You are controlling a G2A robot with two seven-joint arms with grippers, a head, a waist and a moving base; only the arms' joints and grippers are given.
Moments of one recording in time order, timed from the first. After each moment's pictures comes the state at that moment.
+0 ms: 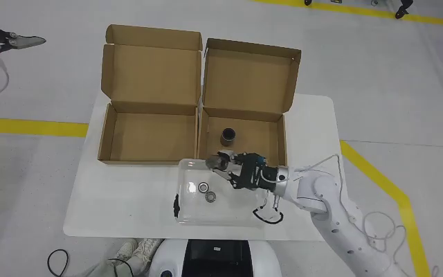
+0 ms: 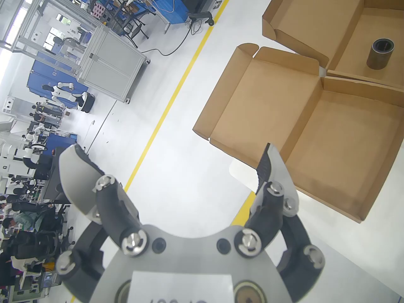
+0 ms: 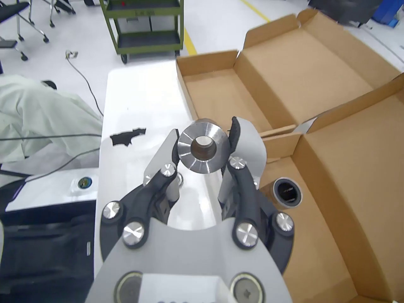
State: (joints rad) left arm 0.40 -0.15 -1.00 -1.50 0.90 -0.88 -0.13; right arm -1.22 -1.12 1.01 -1.84 -1.12 -0.75 0.12
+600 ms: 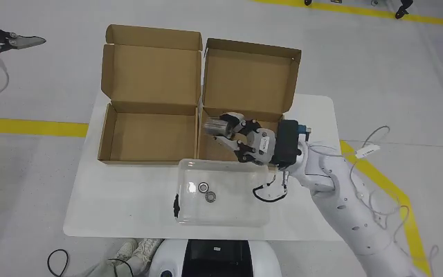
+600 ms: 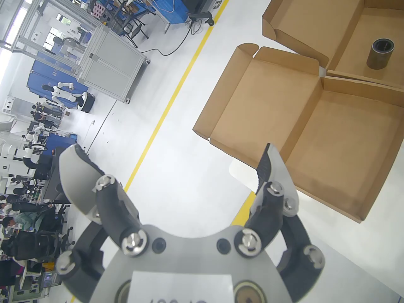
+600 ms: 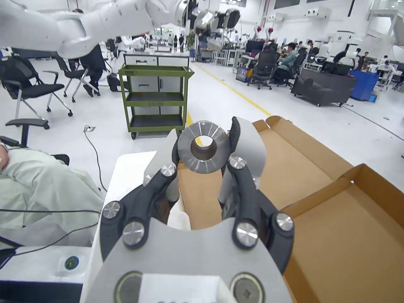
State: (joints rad) left arm 0.40 -0.15 -1.00 -1.50 0.90 -0.88 -0.13; right arm -1.06 -1.15 1.01 -1.76 -0.95 -0.81 -0.14
